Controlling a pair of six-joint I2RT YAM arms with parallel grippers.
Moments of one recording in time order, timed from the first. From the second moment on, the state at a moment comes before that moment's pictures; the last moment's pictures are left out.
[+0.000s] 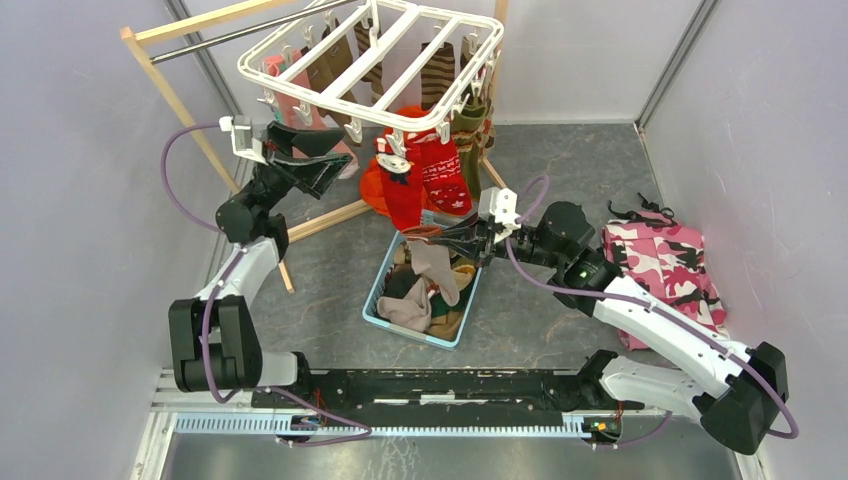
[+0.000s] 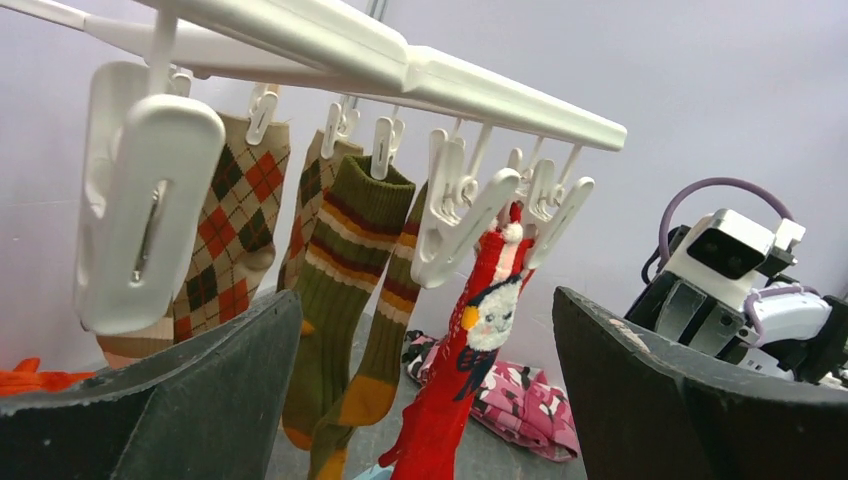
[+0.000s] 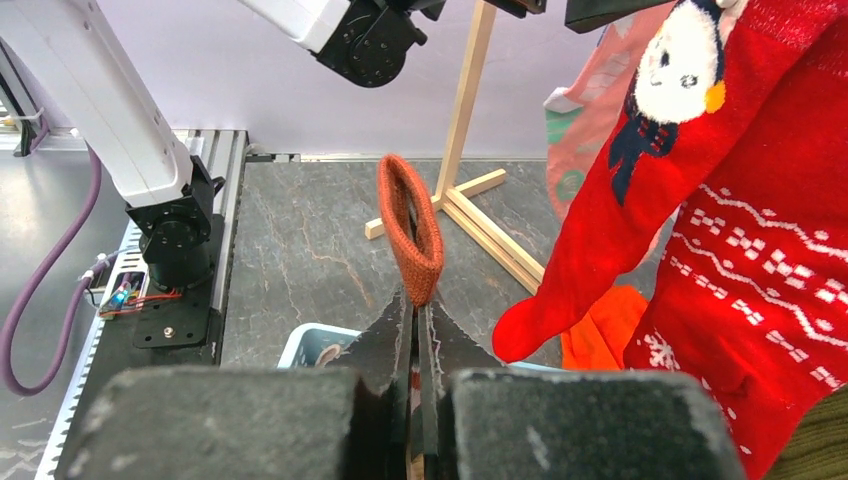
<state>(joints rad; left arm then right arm) 0.06 1.34 0.81 1.50 0.87 -1.18 0.77 1.04 0.85 0.30 -0.60 -0.11</state>
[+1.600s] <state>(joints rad) 0.02 1.43 0.99 1.50 0.91 -1.25 0.77 1.05 0.85 0.33 -0.63 -0.09</state>
